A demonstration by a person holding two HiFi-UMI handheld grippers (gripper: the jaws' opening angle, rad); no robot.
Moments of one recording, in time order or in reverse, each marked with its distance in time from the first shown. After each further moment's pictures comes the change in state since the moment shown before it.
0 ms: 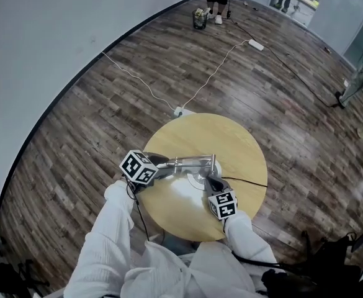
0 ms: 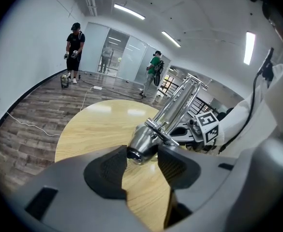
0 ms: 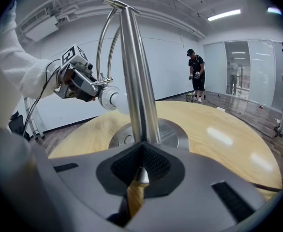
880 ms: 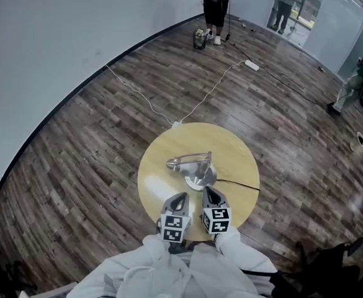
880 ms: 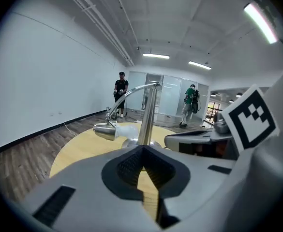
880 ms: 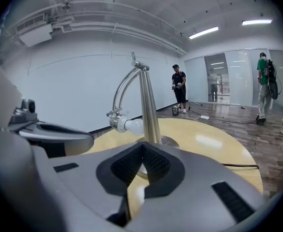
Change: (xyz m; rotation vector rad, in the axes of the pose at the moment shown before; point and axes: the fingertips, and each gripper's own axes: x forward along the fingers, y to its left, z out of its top) left arm 0.010 -0.128 -0.032 -0.147 -0.496 0.615; right arm -0.082 0.040 0.032 0.108 -0.188 -0.164
